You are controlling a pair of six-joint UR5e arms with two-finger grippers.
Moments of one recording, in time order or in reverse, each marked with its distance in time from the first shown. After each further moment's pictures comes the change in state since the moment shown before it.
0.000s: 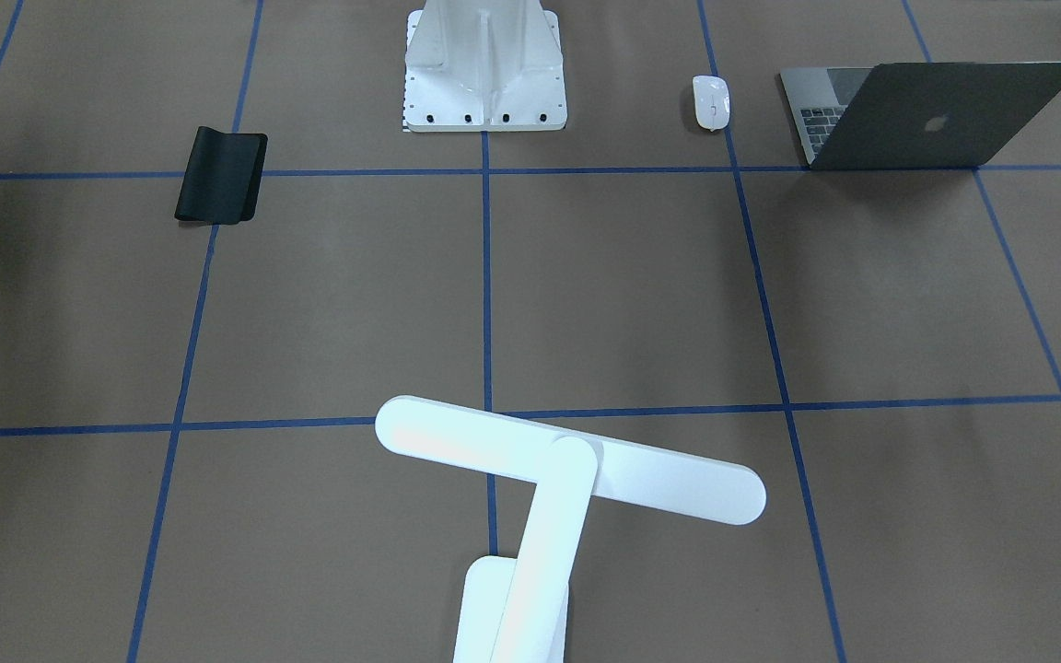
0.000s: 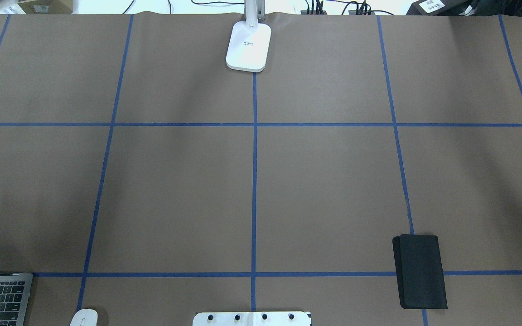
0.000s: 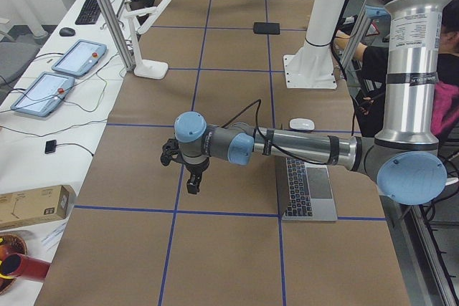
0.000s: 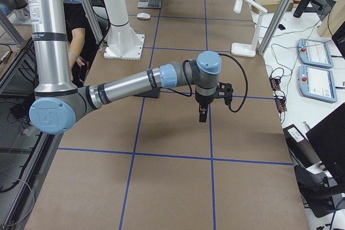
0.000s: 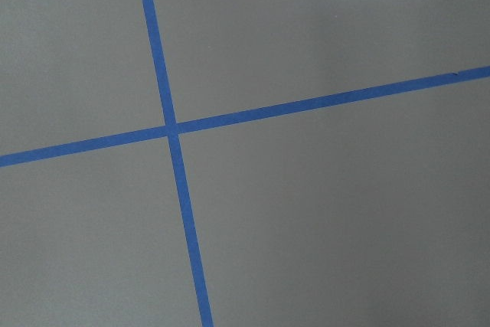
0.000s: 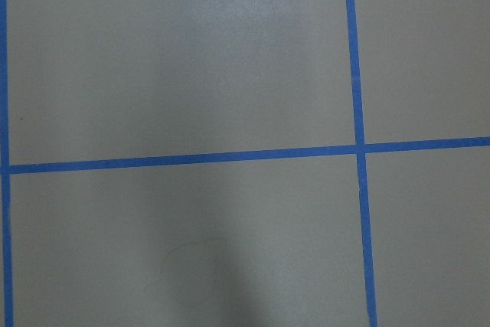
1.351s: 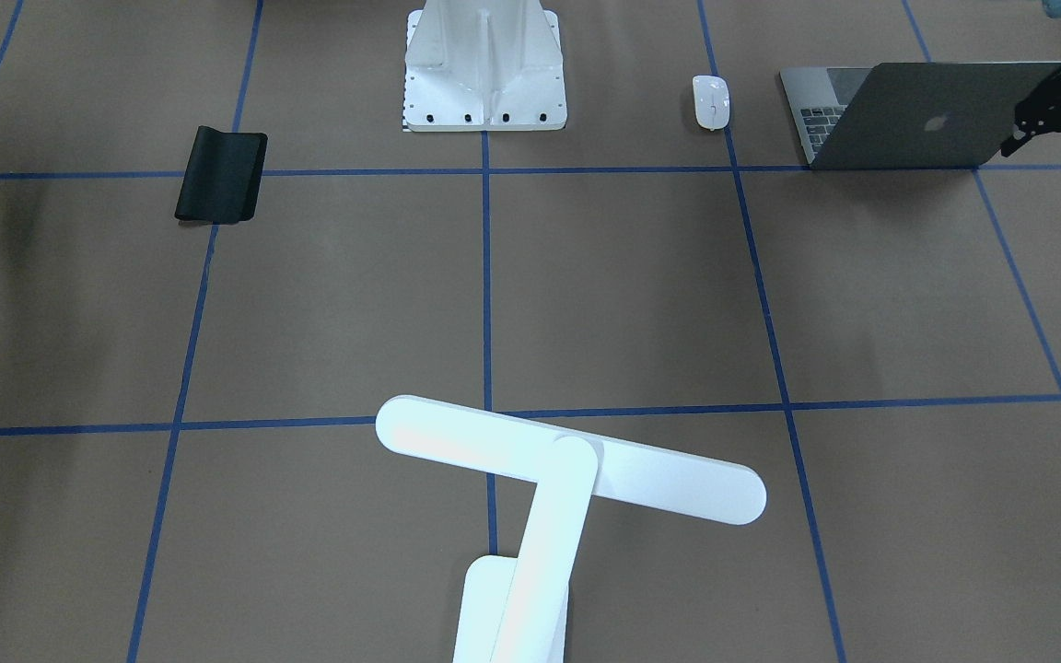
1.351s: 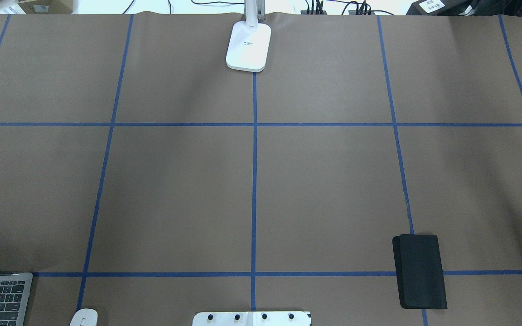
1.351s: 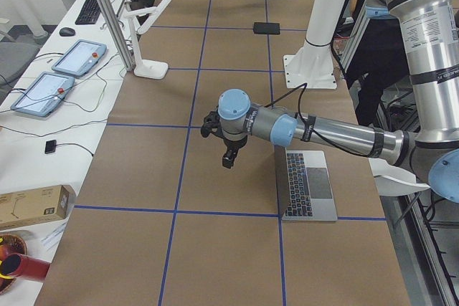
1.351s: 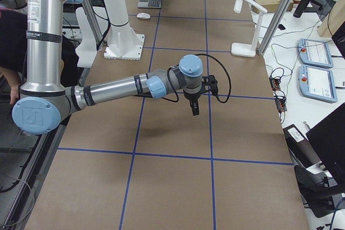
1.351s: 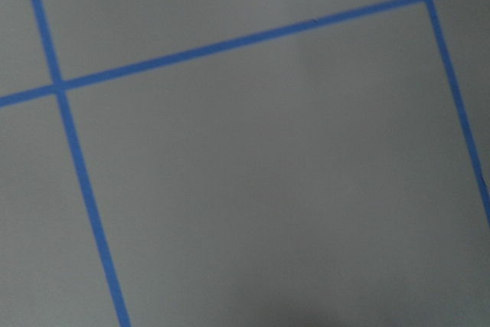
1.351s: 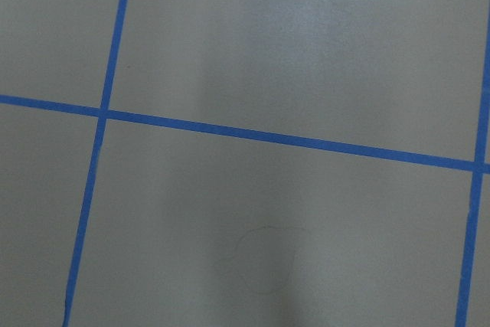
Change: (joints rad) left arm 0.090 0.281 -0.365 0.003 -0.123 0.120; right arm -0.102 -0.172 0.042 0.393 0.088 -0.004
